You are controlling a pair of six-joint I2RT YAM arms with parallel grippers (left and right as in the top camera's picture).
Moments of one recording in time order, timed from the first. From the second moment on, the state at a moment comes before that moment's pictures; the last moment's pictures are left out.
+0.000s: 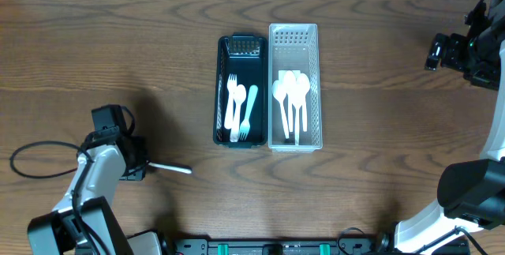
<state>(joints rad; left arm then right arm) 0.30 1.44 0.63 -0.58 -0.02 -1.19 -0.29 1.84 2.00 -1.54 0.00 0.10</state>
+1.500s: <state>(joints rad) -0.47 1.95 1.59 -0.84 0.02 -0.38 -0.29 1.84 2.00 -1.52 0.00 0.10</state>
